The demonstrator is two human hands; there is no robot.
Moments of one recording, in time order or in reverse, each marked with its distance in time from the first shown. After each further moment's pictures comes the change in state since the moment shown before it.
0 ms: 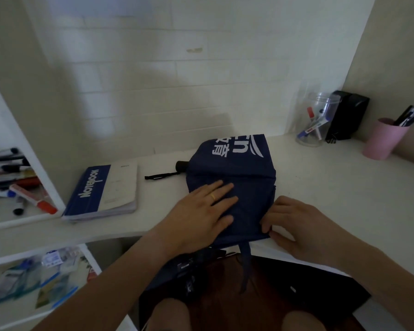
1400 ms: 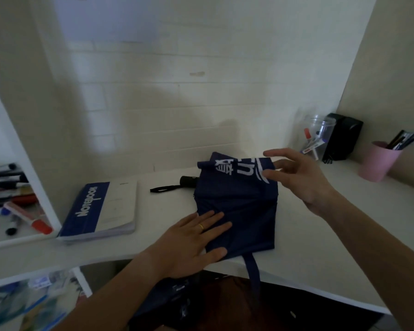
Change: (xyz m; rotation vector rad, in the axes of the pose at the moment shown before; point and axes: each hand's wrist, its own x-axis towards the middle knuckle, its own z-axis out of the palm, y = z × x) left_hand -0.011 -0.031 0.030 -0.111 -0.202 -0.019; right_hand 0.090 0.035 -0.059 0.962 0.463 0.569
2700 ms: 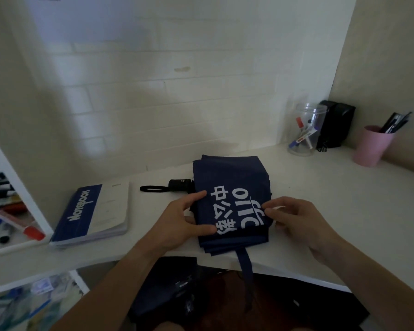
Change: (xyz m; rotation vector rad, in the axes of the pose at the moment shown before) left_hand 0.018 0.008 -0.028 -1.115 0.286 -0.381; right_hand -0.075 0.055 0.003 -0.007 0.043 0.313
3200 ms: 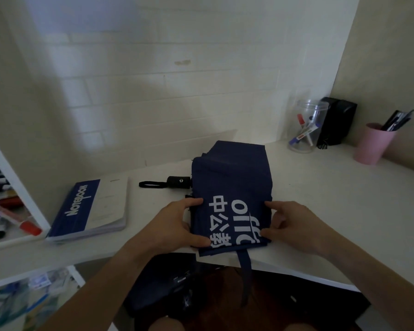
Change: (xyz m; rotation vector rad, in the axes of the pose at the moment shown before) left_hand -0.013 0.004 -0.010 0.269 -0.100 -0.068; right_hand 0.001 -0.005 0.003 -0.674 -0.222 -0.070
